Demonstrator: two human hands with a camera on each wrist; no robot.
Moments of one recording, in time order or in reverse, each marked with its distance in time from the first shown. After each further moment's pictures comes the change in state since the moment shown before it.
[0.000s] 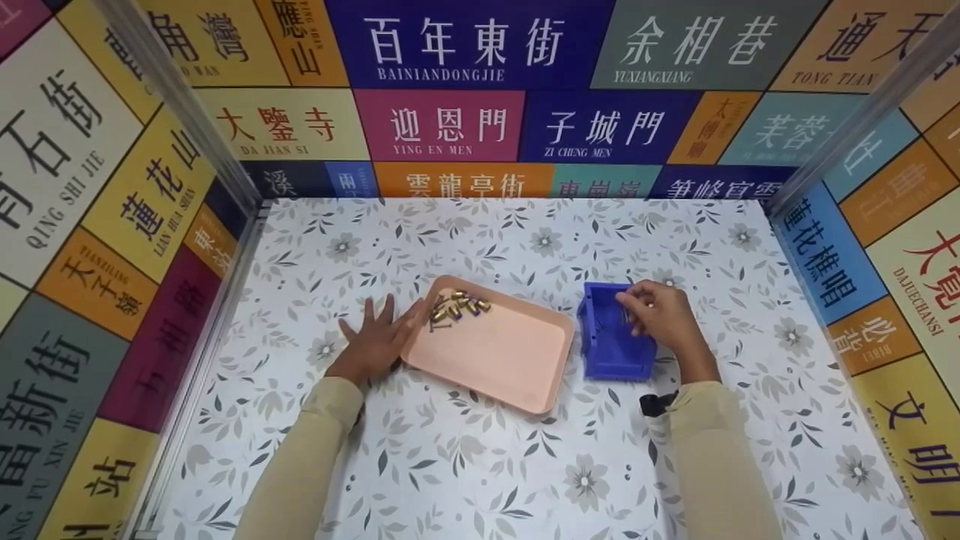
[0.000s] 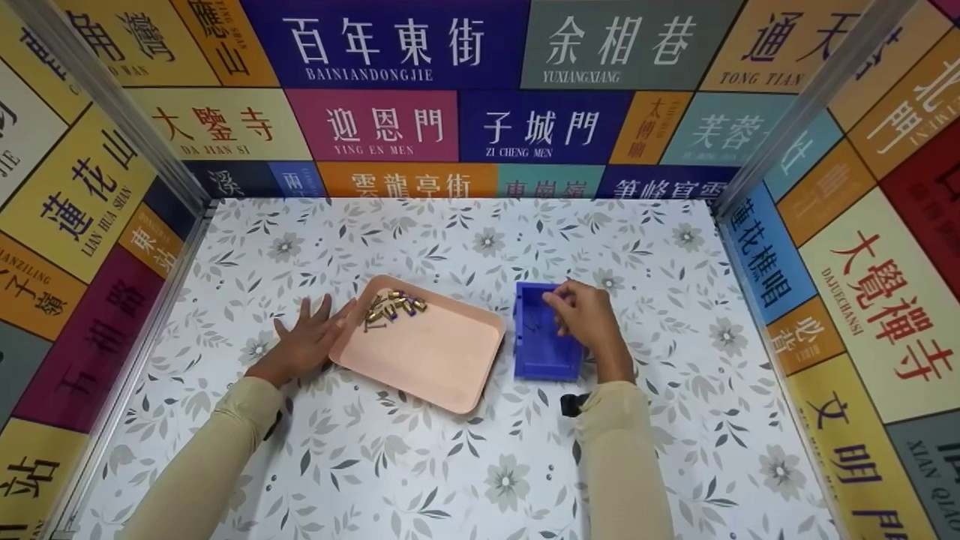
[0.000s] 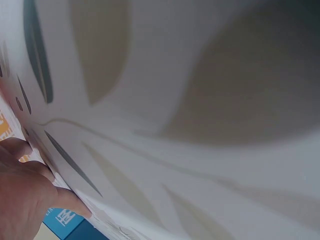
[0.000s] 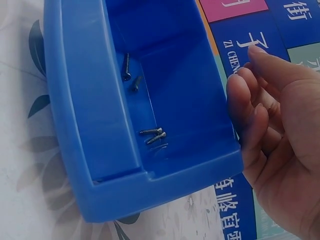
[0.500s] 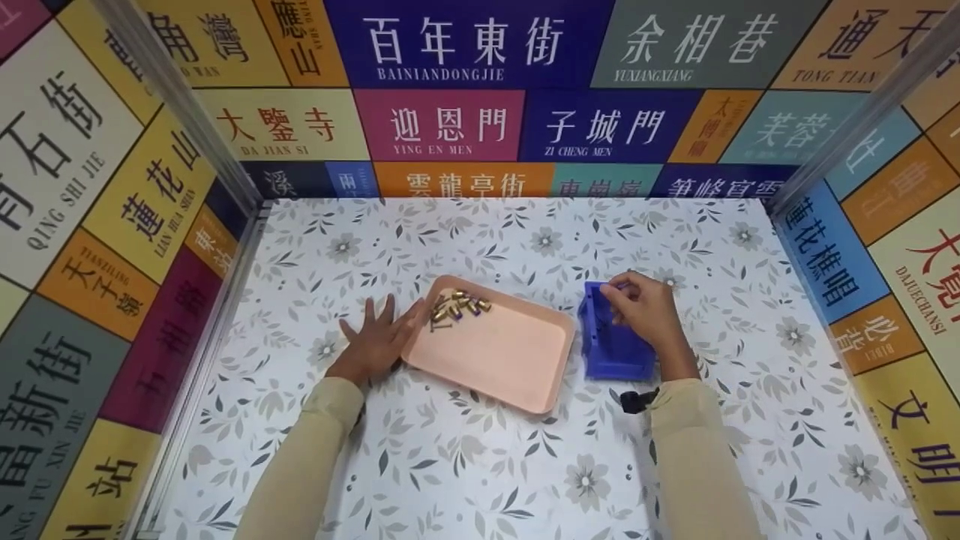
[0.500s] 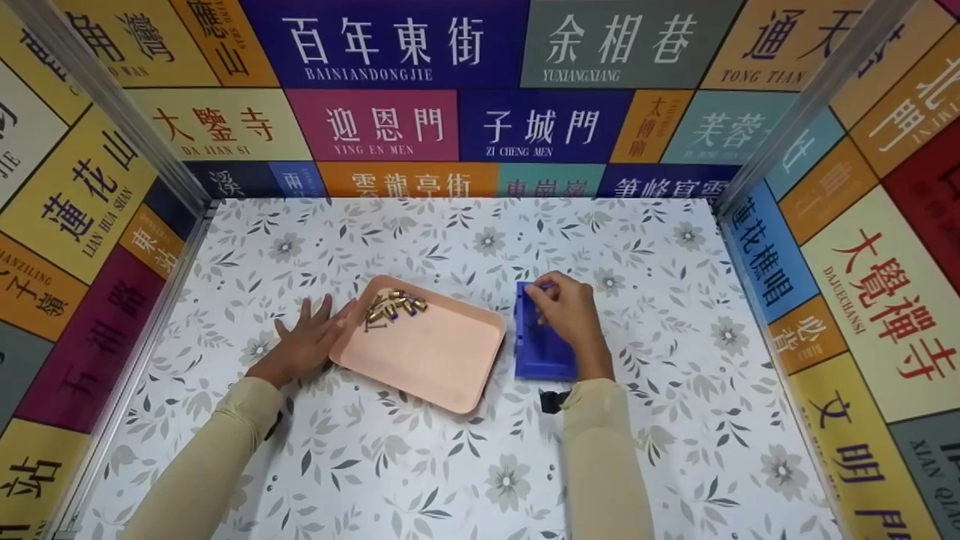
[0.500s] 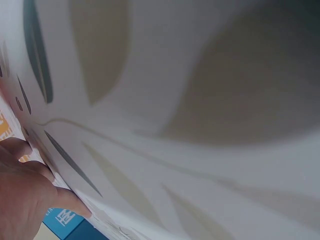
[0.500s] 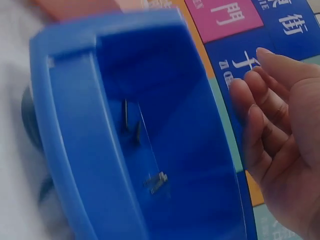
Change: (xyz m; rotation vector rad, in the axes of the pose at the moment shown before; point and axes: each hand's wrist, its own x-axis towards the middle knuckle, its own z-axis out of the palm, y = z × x) left_hand 0.001 0.000 0.000 0.006 -0.007 0.000; right_hand 0.007 -0.022 0.025 0.129 0.118 -0.115
